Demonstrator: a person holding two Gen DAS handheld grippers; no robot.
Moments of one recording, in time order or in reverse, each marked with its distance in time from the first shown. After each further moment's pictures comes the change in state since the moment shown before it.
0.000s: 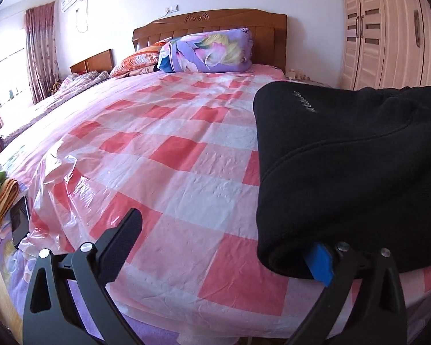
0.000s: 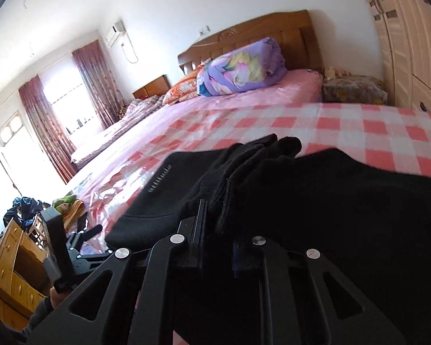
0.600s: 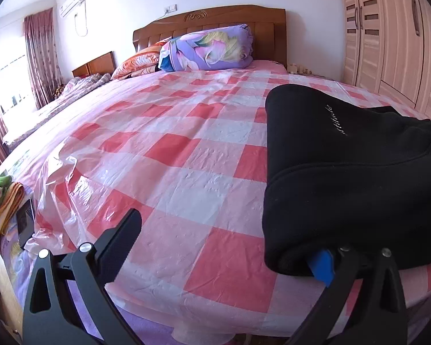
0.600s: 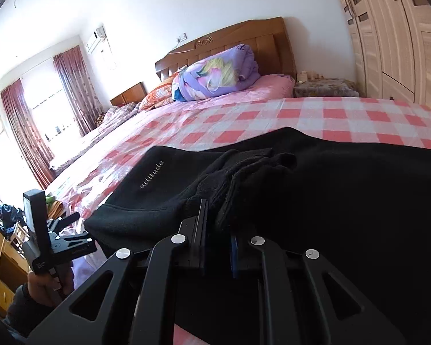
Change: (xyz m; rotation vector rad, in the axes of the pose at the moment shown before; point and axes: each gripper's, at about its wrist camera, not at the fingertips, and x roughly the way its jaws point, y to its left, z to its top) left arm -0.004 -0.015 -0.002 0.030 0.009 0.026; right arm -0.021 -0.012 -0.047 0.002 -0.049 -0.127
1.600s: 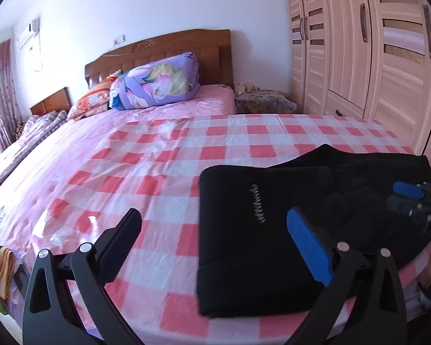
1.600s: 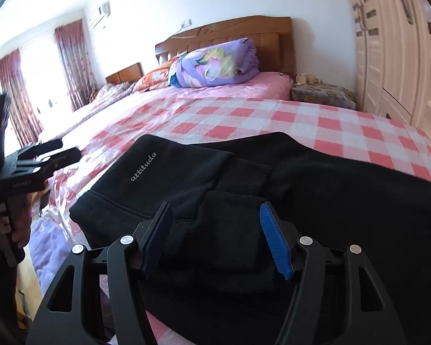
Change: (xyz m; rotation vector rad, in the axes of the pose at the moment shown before) left arm -0.052 -0.050 0.096 0.148 -0.075 -0.248; right arm 0.010 0.014 0.020 -0.162 0.065 -0.069
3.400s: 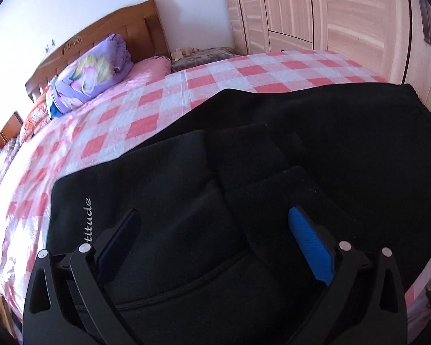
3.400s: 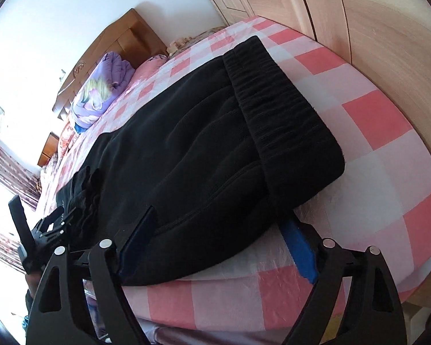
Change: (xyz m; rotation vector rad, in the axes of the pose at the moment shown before) left arm 0.093 -0.164 -0.021 0.214 0.177 -0.132; right arm -0.116 -0.221 -0.122 0.691 0.087 -0.200
